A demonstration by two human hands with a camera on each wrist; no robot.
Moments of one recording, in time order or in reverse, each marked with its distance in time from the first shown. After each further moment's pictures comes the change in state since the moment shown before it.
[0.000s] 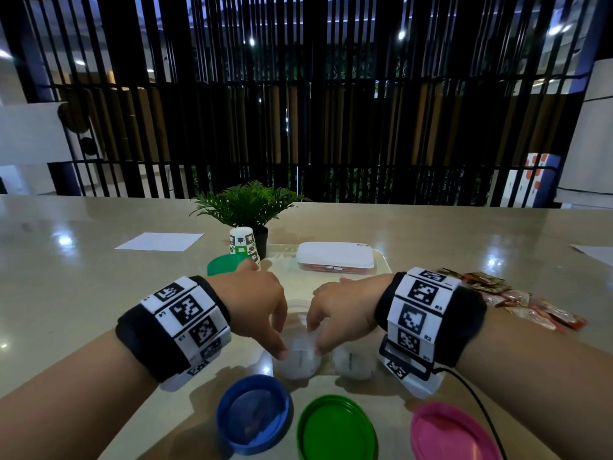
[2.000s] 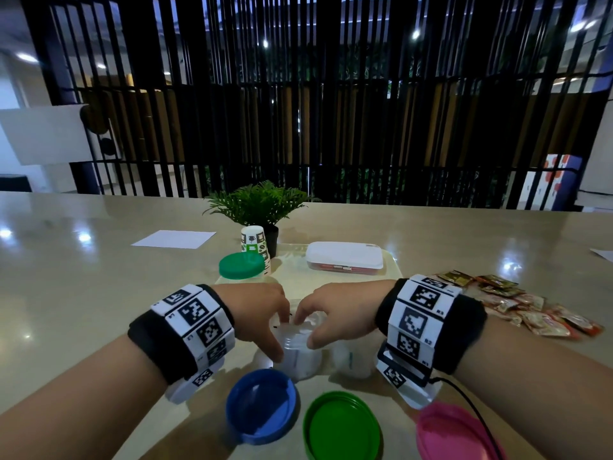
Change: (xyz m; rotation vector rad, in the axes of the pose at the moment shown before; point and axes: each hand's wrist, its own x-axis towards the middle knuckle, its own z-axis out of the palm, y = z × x) left_hand -0.010 0.008 0.007 -0.206 -0.035 0.008; right_hand 0.000 -0.010 0.005 0.135 0.086 -0.077
